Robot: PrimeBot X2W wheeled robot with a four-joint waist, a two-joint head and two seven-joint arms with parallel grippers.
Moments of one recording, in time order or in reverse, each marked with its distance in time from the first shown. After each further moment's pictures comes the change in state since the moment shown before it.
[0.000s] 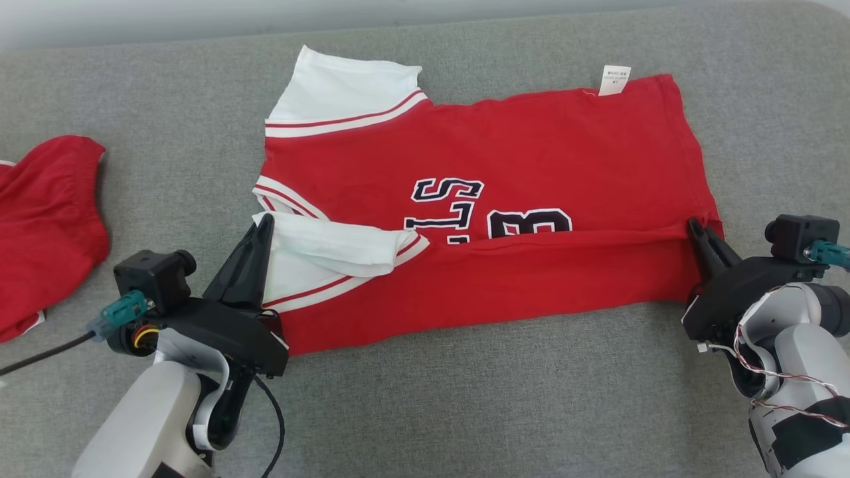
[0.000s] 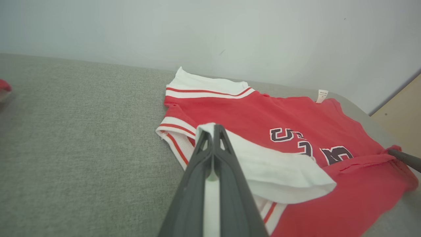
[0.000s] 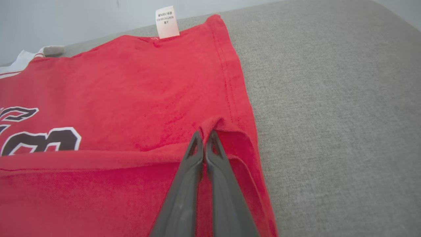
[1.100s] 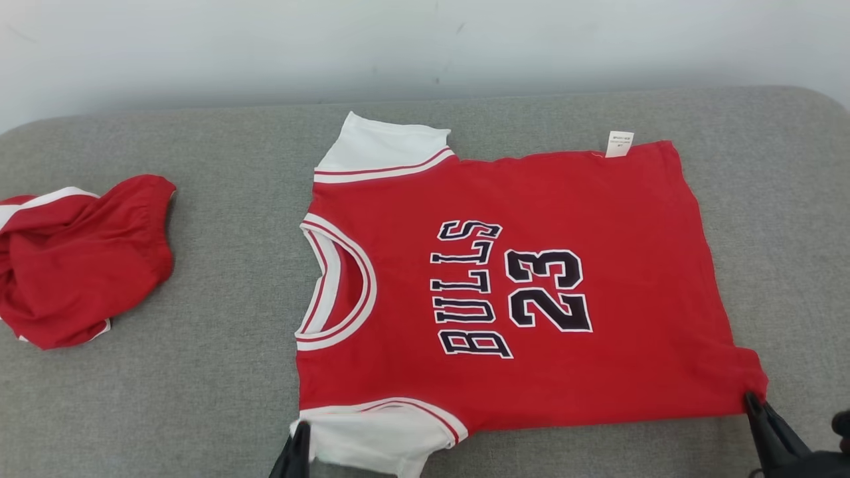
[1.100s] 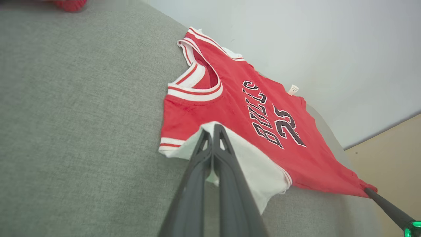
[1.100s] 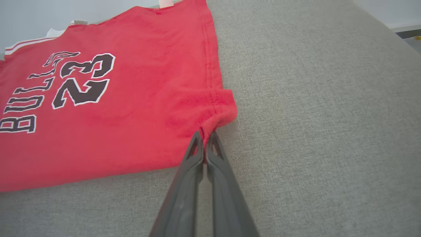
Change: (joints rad) left arm 0.677 -0.047 0.005 -0.458 -0.086 0.184 -0.122; right arm 0.669 0.054 -0.225 -0.498 0.003 0.000 0.030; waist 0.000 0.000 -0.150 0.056
